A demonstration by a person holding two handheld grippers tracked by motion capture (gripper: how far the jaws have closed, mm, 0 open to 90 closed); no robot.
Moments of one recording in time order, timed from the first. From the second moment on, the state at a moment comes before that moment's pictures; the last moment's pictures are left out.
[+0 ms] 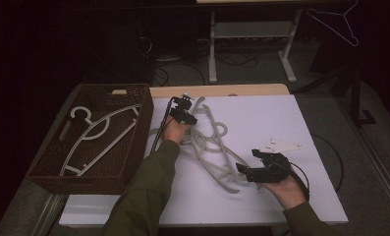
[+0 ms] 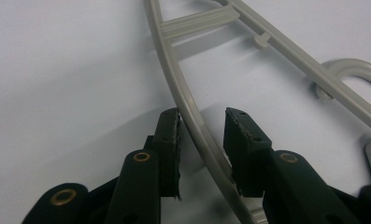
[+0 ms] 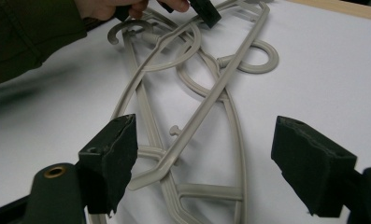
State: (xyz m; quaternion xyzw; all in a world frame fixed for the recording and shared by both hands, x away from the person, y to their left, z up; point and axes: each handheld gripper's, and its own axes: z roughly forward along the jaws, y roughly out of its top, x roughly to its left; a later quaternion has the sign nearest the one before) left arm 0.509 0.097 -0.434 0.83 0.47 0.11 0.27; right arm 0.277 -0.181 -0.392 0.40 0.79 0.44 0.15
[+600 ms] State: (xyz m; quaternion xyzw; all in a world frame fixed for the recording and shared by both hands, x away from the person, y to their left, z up) left arm 0.502 0.084 -0.411 0.85 0.42 0.10 0.30; right arm 0.276 -0.186 -0.388 0.41 0.78 0.45 0.16
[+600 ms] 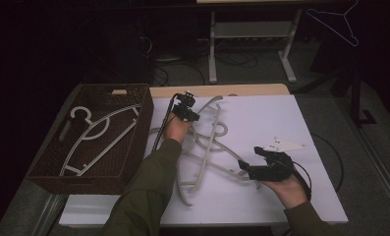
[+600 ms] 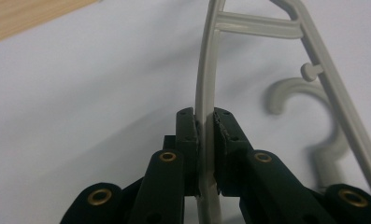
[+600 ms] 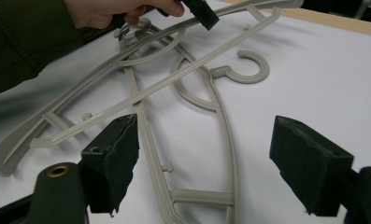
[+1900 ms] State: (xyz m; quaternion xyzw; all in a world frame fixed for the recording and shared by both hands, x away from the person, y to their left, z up) left arm 0.354 0.115 -0.384 0.87 0.34 0.05 0.36; right arm 0.273 -0.179 -0.387 0.40 0.78 0.45 0.17
